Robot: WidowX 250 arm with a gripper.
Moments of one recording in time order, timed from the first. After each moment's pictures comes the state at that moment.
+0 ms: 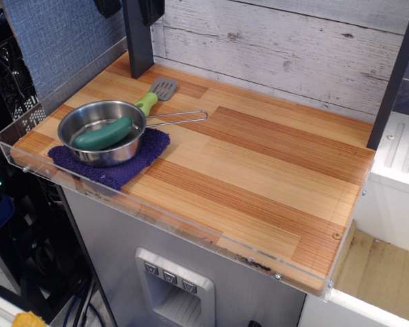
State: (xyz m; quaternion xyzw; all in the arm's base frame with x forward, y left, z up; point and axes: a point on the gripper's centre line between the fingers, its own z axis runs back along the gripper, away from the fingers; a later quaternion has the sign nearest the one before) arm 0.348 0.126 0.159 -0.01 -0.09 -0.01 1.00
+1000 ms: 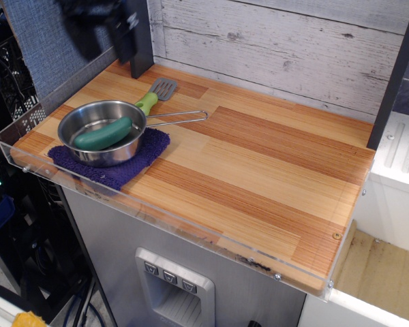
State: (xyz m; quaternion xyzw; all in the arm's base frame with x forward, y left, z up) arm 0.326 0.161 0.107 -0.08 -0.05 -0.01 1.00
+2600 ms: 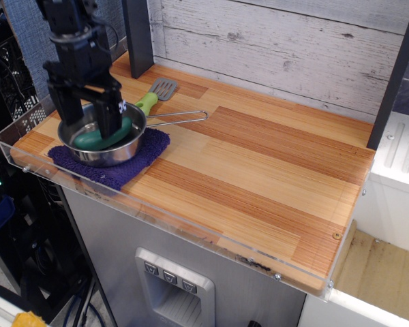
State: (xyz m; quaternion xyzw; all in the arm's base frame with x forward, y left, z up) arm 0.280 0.149 0.049 0.00 0.00 -0.01 1.00
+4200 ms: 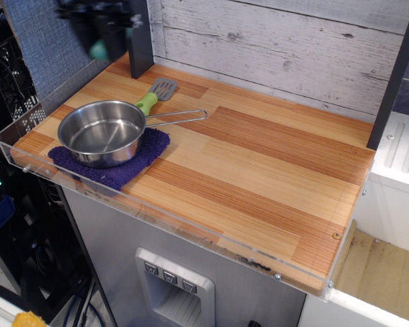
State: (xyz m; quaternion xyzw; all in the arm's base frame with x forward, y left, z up) arm 0.332 0.137 0.114 -0.05 -0.02 0.00 1.00
